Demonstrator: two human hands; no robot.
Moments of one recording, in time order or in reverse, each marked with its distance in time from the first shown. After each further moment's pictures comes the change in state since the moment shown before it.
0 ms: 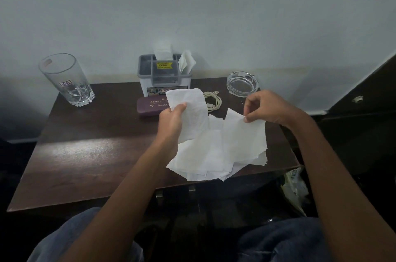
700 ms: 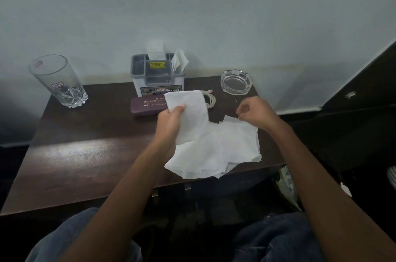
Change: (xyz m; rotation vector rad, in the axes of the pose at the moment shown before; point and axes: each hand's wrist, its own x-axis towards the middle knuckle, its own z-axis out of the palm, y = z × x) left_hand -0.003 -0.006 0.006 0.055 -0.034 0.006; right_hand 0.015 0.028 0.028 -0.122 0.182 0.132
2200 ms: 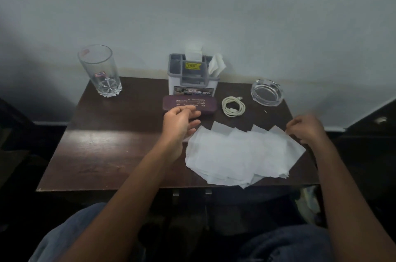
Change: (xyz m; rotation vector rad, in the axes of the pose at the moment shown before) left_hand 0.006 0.012 -0.051 -0.032 0.070 -0.043; right_hand 0.014 0.026 -0.006 0.083 0.131 0.322
